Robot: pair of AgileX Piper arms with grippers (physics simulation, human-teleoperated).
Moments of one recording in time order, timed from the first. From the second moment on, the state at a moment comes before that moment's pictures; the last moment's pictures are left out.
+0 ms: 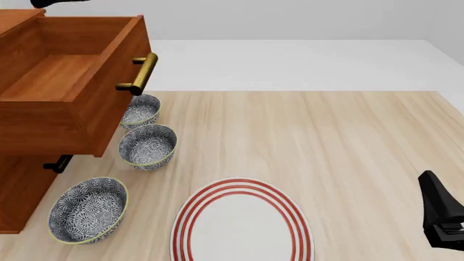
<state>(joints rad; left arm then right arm) -0.38 1.22 -1.47 0.72 -0.24 0.00 0.01 0.00 0.00 0.00</state>
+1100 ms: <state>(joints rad) -0.50 1.14 -1.41 0.74 -0.27 0.00 0.01 0.00 0.00 0.00</state>
